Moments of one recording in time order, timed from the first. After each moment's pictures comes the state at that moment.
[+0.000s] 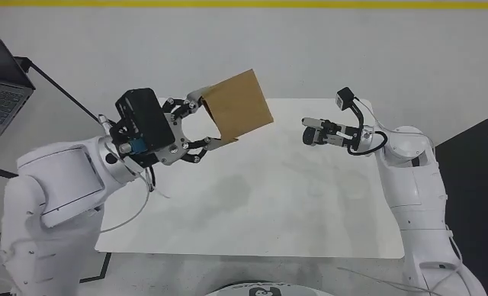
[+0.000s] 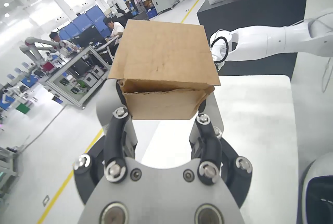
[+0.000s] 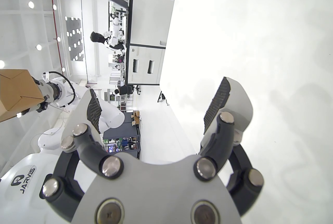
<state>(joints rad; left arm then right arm) 1.31 -1.03 -1.57 -2.35 0.77 -0.72 -0.61 -1.14 -1.19 1.50 -1.37 0.10 -0.09 1.26</state>
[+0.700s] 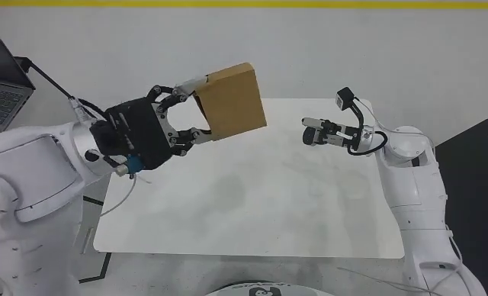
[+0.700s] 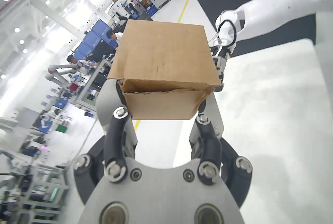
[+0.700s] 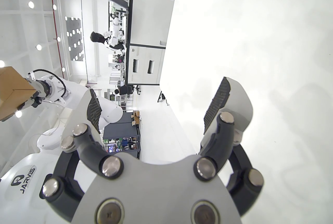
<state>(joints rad) 1.18 -1.01 -1.61 -2.35 1.07 -0.98 -0.46 -1.14 -1.19 1.50 -1.37 0.10 -0.09 1.26</state>
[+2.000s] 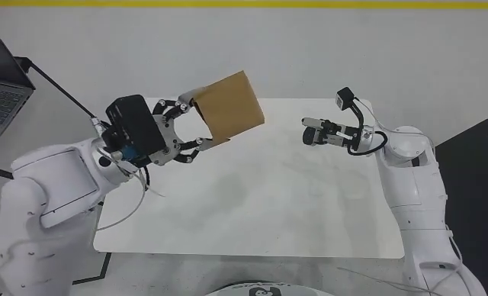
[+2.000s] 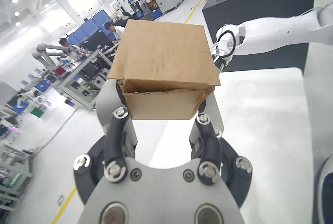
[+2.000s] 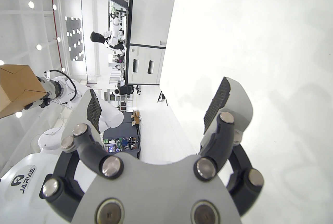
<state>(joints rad) 1.39 -1.00 -1.59 -2.33 0.83 -0.75 -0.45 -1.14 -1.19 1.50 -1.37 0.10 -0.09 1.26</state>
